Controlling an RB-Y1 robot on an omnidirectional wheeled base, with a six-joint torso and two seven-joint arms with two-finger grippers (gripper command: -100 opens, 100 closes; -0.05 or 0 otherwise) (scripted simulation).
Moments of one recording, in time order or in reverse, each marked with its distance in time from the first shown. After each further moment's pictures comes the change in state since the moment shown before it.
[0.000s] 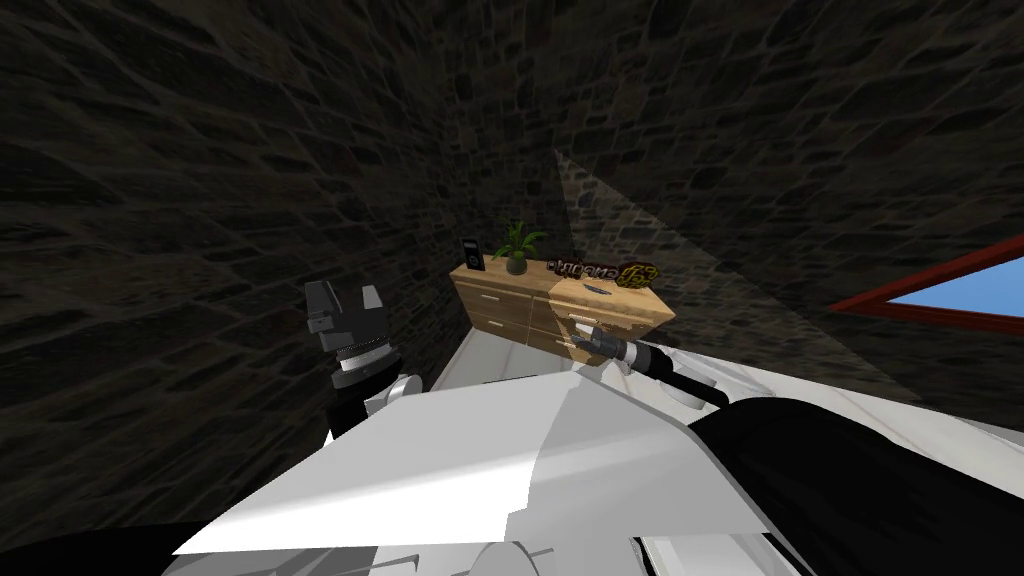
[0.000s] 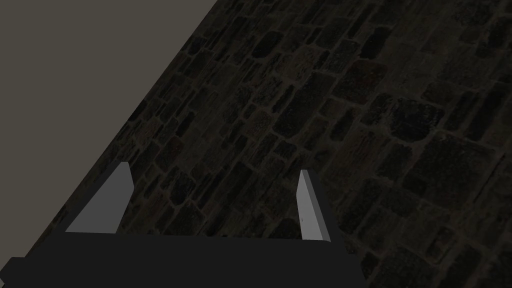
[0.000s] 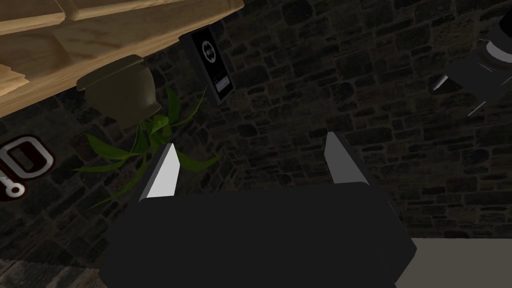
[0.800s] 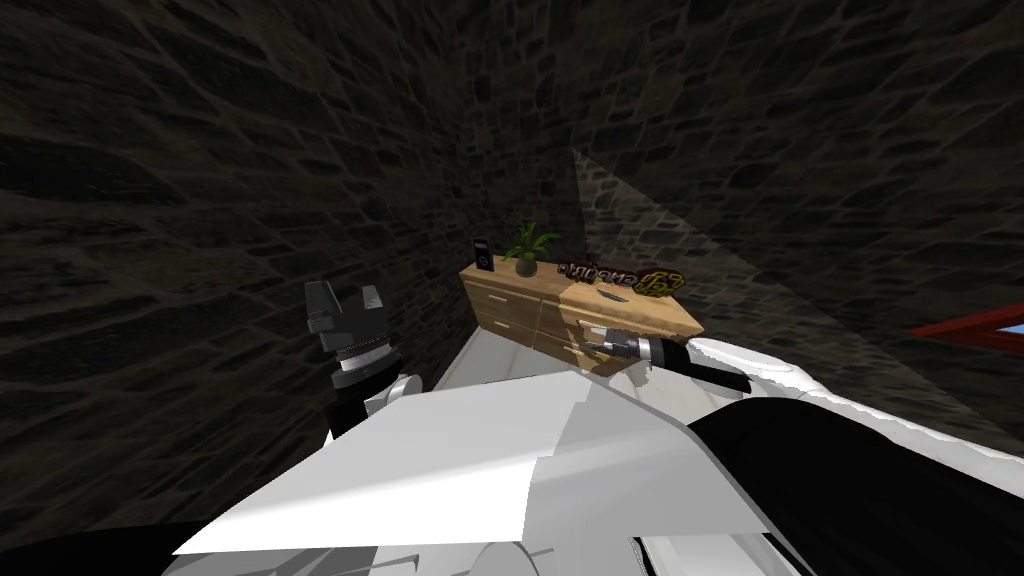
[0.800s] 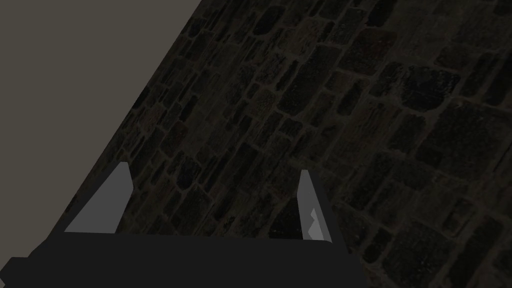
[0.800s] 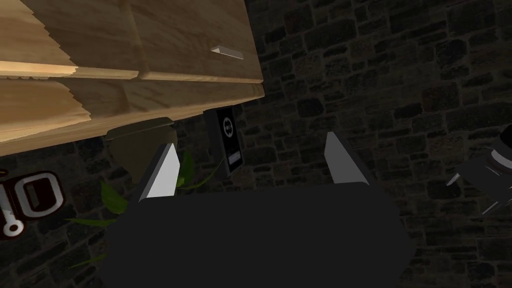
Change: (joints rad) left arm 0.000 0.000 0.000 0.000 0.000 0.000 0.000; right arm -0.005 -0.223 0.018 0.162 0.086 0.033 0.007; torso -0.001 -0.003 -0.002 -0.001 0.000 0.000
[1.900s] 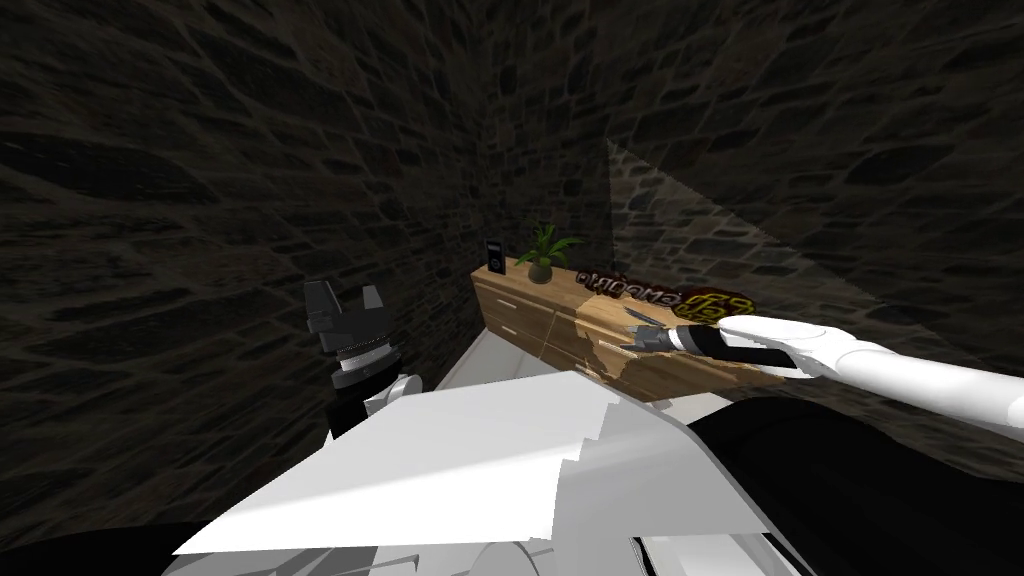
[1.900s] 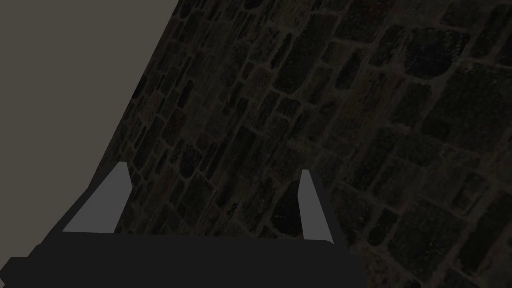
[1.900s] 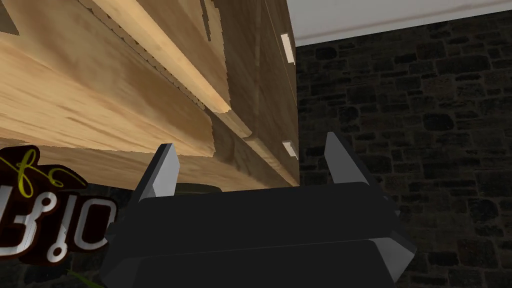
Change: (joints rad) left arm 0.000 0.000 0.000 0.000 0.000 0.000 0.000; right arm -0.043 -0.284 0.085 0.286 0.127 0.055 -0.006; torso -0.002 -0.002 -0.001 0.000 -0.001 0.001
